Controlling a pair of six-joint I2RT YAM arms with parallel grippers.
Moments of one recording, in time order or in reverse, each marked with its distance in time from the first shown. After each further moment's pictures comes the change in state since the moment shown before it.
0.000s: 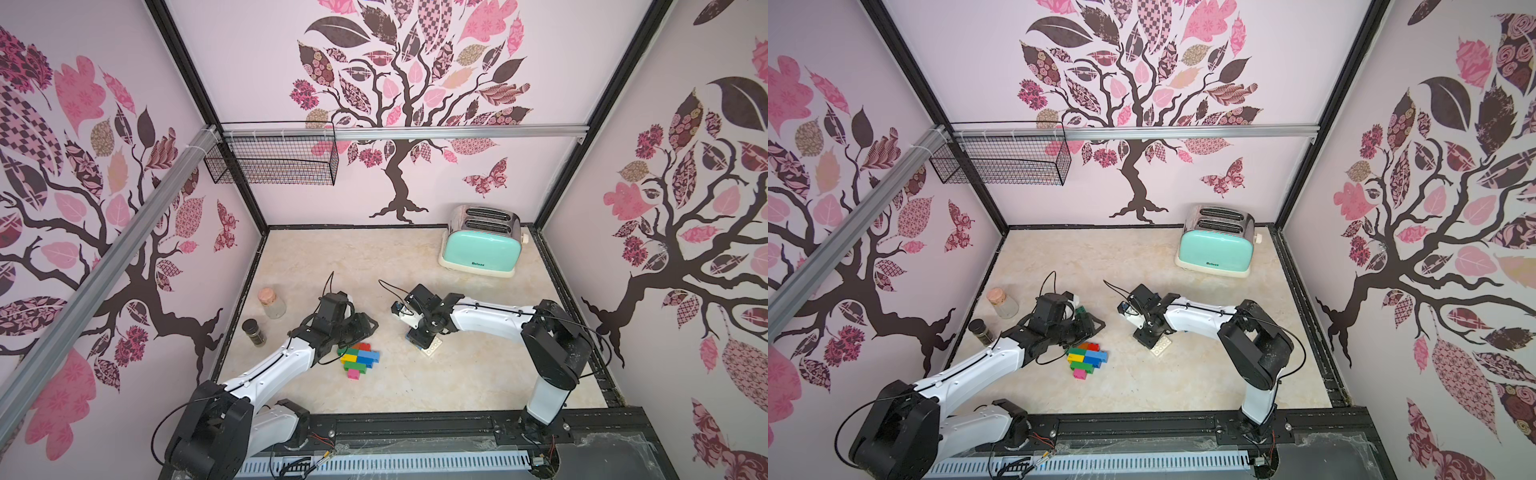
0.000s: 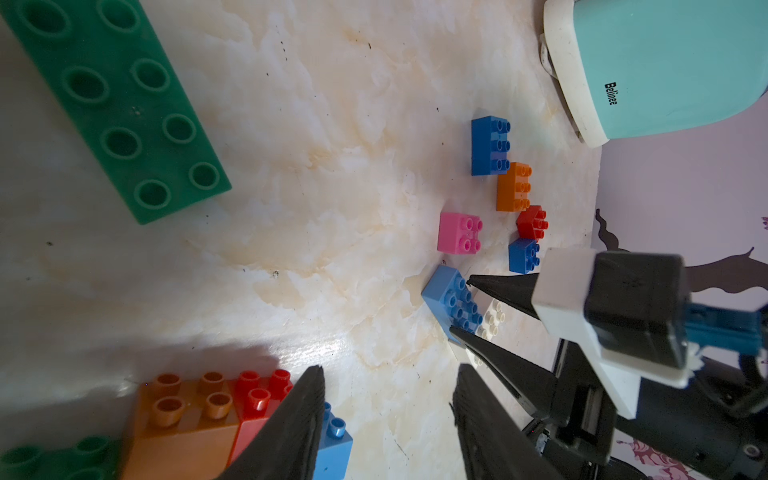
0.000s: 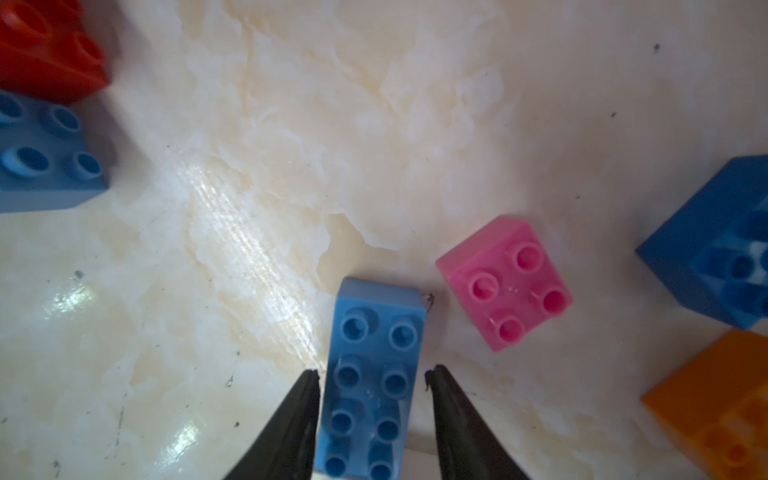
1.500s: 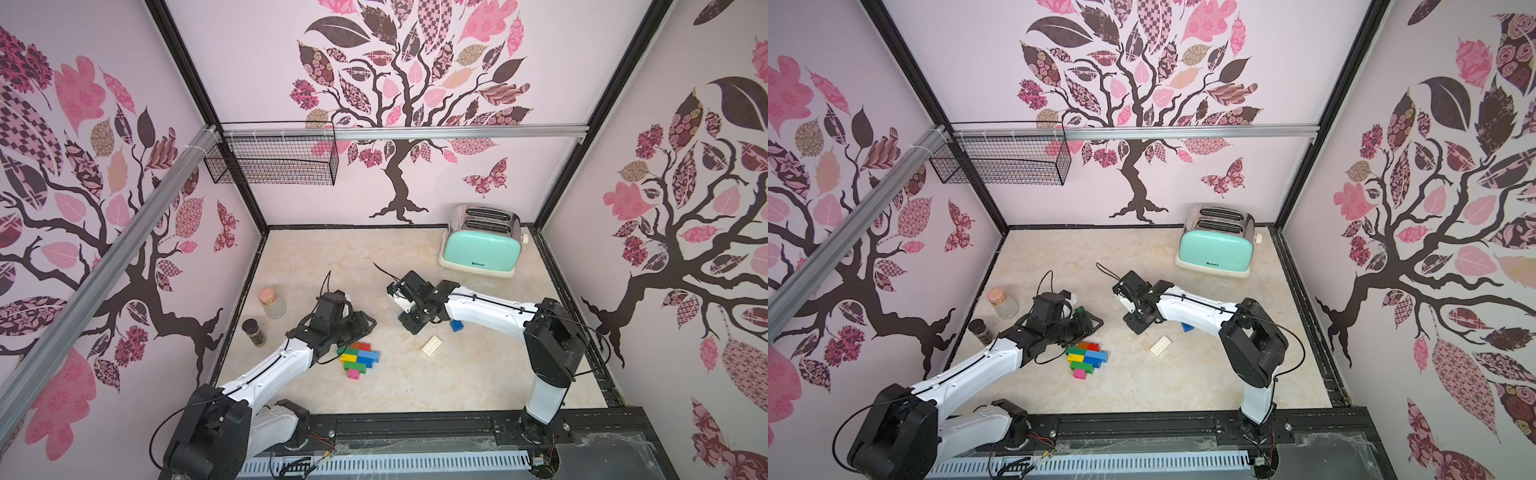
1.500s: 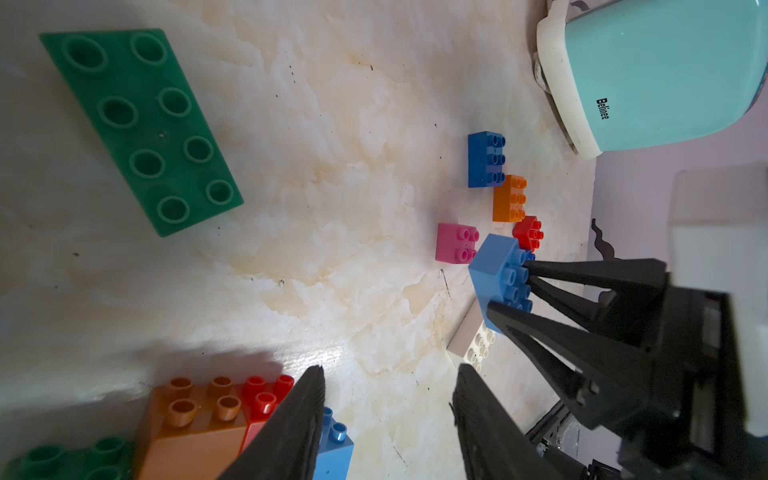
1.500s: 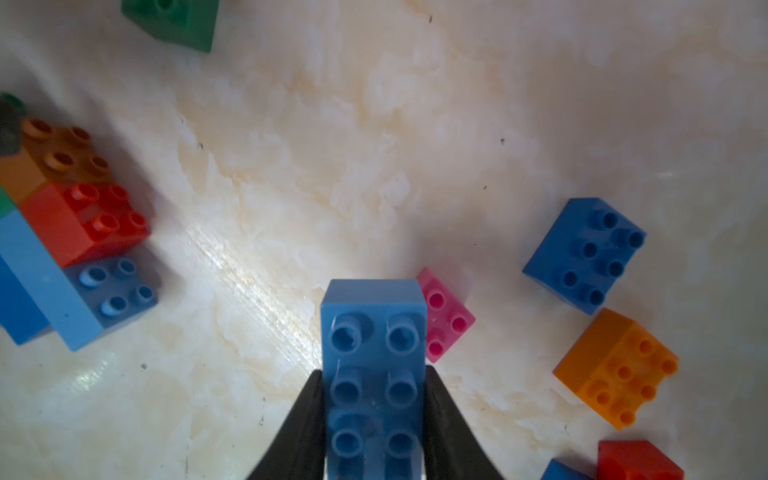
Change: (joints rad) left arm 0.018 -0.024 0.000 0.001 -0.008 0.002; right arm 0.017 0.031 0.232 -0.129 0.089 0.242
